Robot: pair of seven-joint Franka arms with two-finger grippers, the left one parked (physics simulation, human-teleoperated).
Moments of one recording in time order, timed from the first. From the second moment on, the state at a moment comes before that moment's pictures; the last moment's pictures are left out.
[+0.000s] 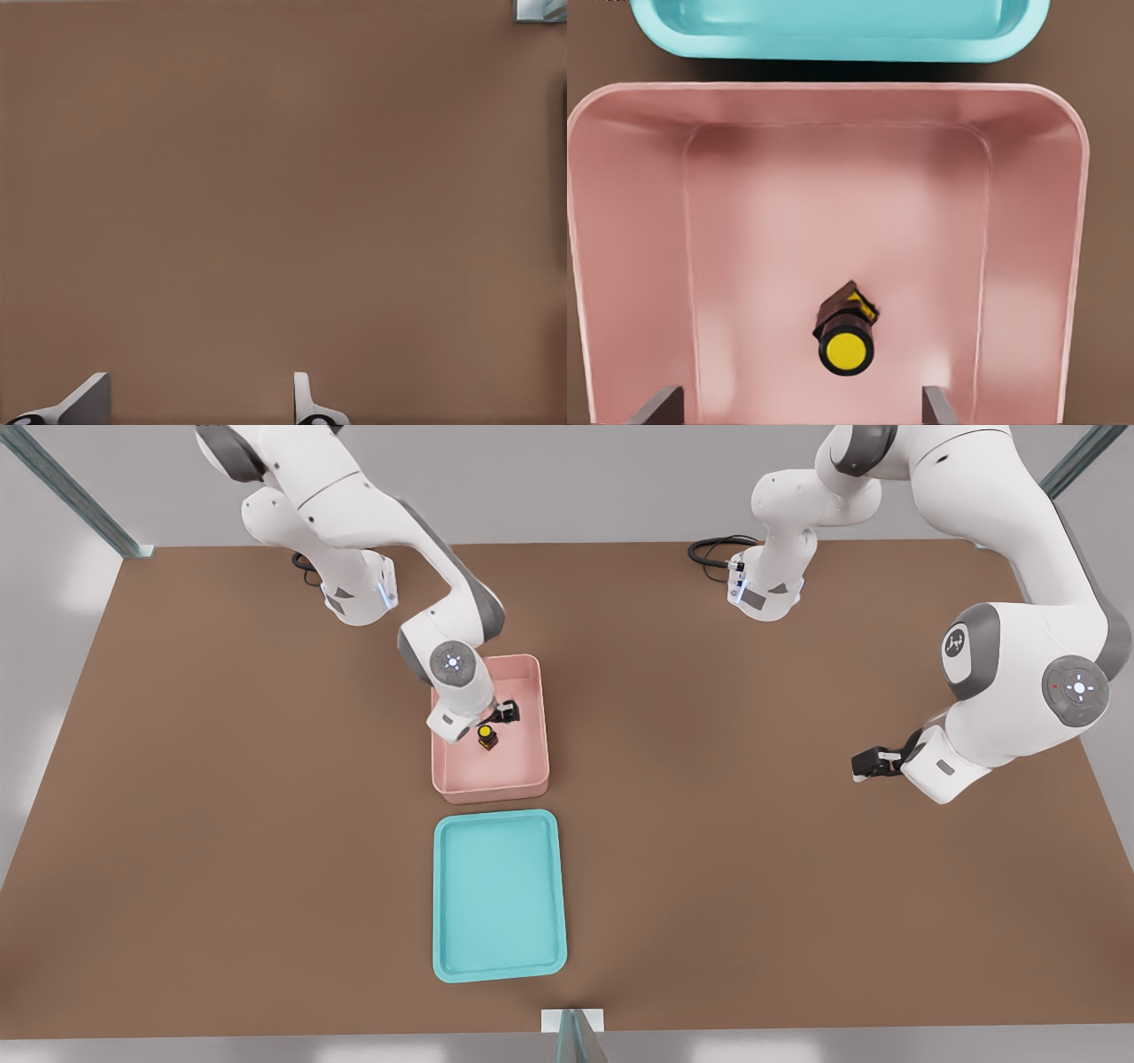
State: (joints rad) arm 0.52 0.27 0.15 -2.07 0.08 2.24 0.55
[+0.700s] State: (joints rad) arm 0.55 0.38 0.14 -2.13 0.02 2.41 0.85
